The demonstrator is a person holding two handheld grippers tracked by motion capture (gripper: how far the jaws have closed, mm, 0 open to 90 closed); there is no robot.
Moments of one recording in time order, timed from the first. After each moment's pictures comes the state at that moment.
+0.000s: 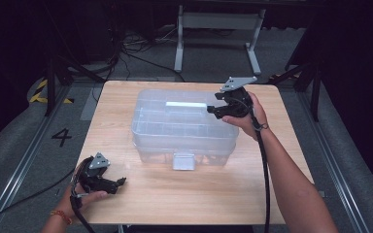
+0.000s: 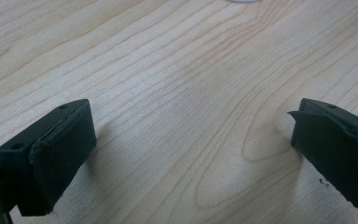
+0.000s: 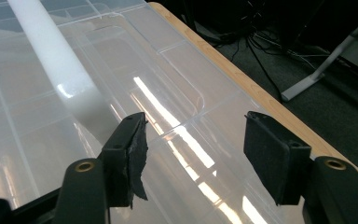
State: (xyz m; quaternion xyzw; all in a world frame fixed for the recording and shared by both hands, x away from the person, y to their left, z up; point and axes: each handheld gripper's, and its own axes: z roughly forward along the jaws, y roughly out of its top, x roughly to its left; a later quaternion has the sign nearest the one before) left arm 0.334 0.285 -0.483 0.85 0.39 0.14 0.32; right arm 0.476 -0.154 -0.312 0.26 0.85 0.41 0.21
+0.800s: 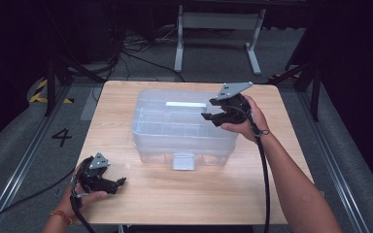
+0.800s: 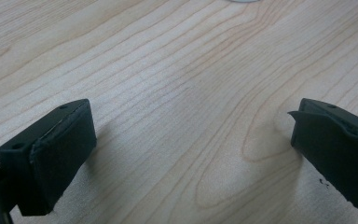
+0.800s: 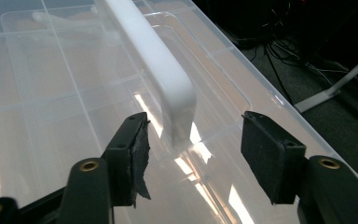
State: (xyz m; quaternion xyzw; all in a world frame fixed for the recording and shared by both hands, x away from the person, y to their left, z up) left arm 0.334 0.285 -0.482 0.85 0.39 0.14 0.32; right arm 0.454 -0.141 -0.306 0.20 0.87 0.40 0.20
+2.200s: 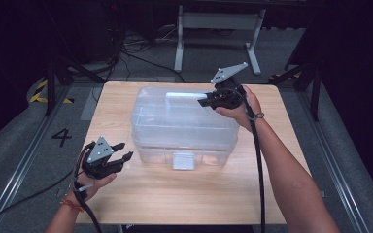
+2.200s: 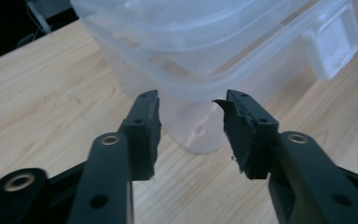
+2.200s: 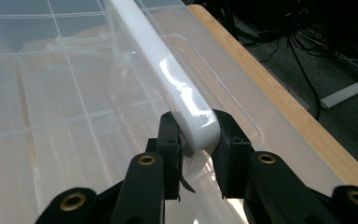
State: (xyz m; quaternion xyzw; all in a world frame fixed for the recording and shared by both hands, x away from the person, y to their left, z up) left arm 0.335 0.243 -0.401 0.82 0.32 0.23 0.41; right arm 0.483 -0.131 -0.280 0.21 0.88 0.40 0.15
